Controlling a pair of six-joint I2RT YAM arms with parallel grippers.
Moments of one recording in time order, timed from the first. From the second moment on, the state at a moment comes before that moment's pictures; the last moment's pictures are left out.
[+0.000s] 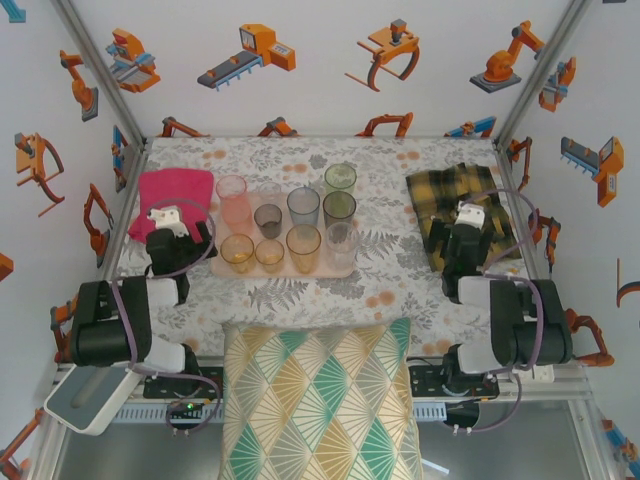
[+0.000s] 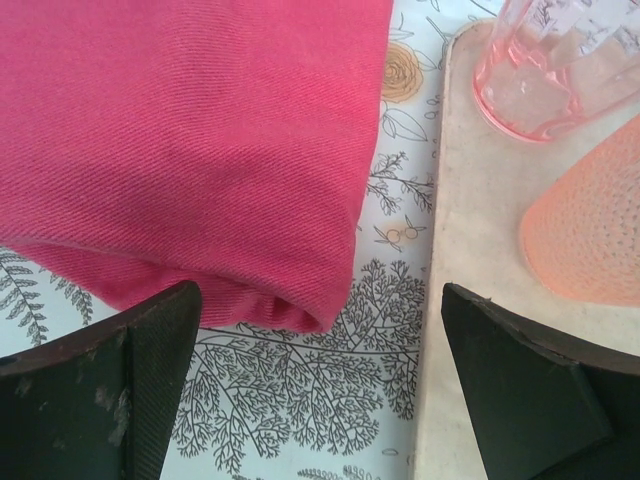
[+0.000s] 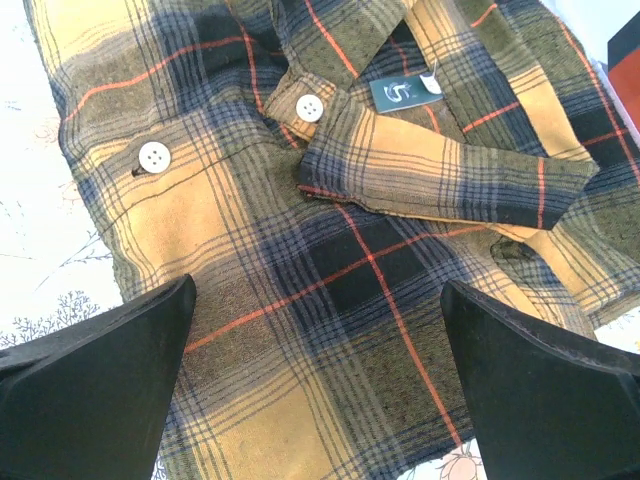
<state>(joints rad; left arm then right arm) 0.05 1.50 0.31 0.82 0.01 -0.12 0.03 1.44 0.34 0.71 0.31 0.06</state>
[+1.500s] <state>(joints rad) -0.03 1.54 0.35 0.82 -0.22 -0.10 0.02 1.54 0.35 0.80 0.27 0.05</state>
